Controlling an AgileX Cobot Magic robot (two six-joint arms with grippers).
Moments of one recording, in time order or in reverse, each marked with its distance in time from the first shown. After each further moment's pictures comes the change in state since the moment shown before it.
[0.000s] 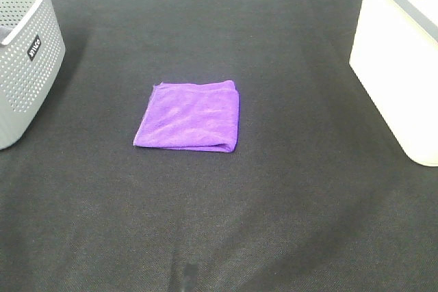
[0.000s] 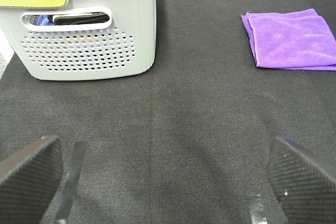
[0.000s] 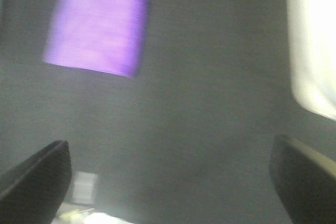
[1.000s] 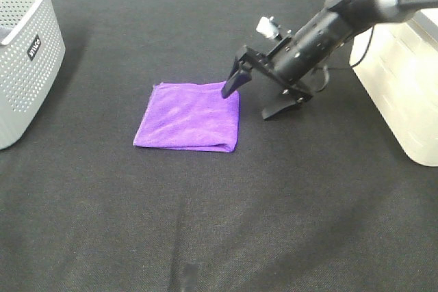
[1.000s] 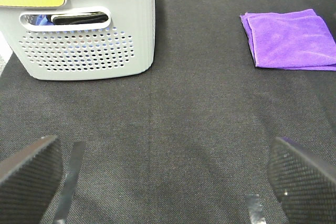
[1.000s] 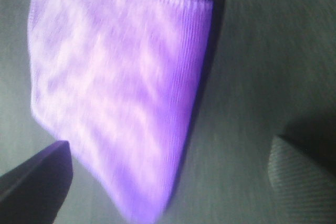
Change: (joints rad) left arm 0.000 0.000 0.000 0.000 0.000 0.000; right arm 0.233 1.104 -0.543 0.296 -0.144 -0.141
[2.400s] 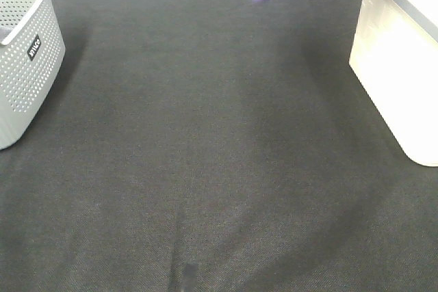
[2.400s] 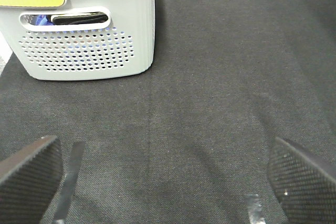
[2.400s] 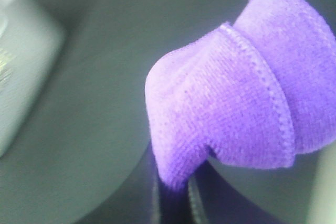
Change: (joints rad) left arm 0.000 0.000 0.000 0.000 0.000 0.000; right arm -0.192 -0.328 -0.562 -0.299 0.216 0.114
